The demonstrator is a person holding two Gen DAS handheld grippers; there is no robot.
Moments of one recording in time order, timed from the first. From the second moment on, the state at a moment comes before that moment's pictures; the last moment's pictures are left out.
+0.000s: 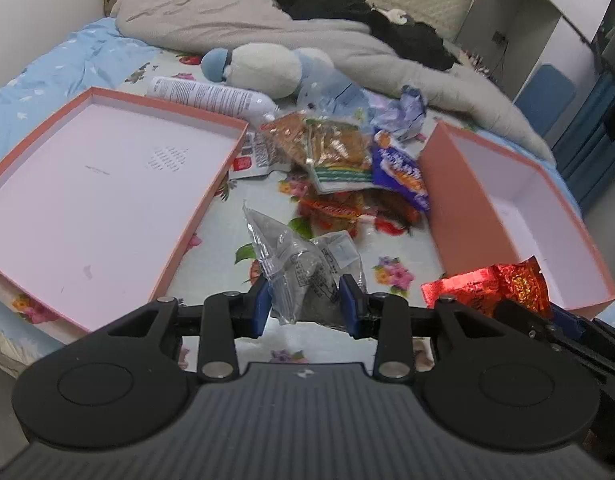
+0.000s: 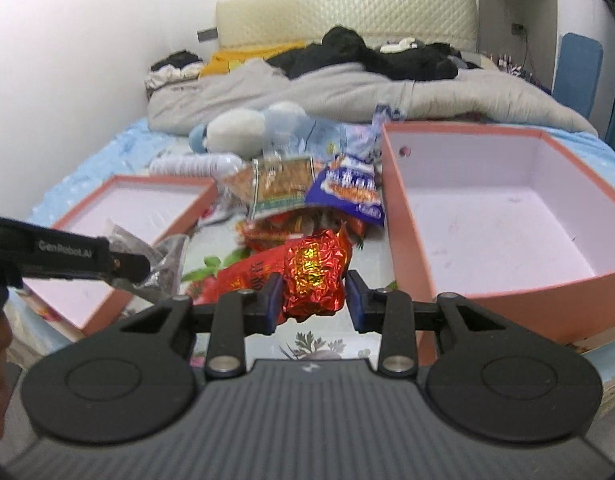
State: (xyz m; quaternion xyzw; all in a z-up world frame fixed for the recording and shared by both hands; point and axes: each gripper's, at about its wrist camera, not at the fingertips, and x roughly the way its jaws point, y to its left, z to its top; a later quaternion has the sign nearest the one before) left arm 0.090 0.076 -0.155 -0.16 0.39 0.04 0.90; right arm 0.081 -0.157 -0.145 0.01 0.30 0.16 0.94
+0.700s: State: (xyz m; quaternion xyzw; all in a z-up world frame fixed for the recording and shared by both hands) left arm 0.118 -0.018 -0.123 -0.12 0.37 -0.06 0.92; right arm 0.066 -0.251 -0.117 0.02 0.28 0.05 0.96
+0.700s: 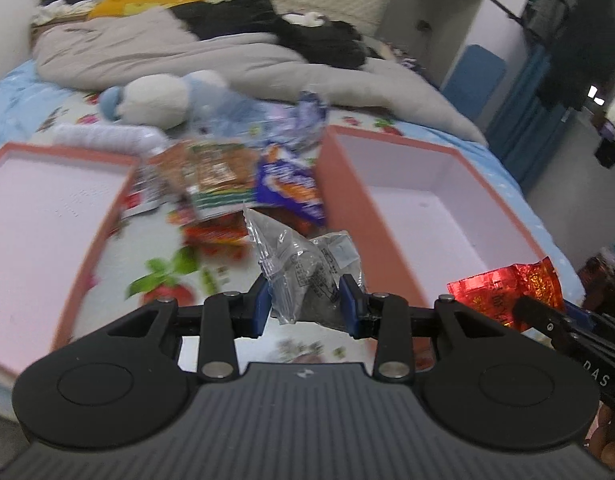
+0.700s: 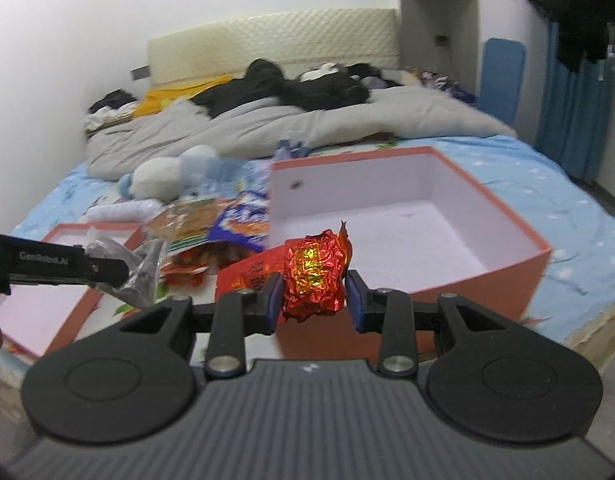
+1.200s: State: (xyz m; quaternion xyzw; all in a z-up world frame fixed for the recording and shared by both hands) left arm 0.213 -0.119 -0.105 -0.08 0.37 -0.16 0.91; right arm 0.122 -0.316 -0.119 0.04 0.26 0.00 0.96
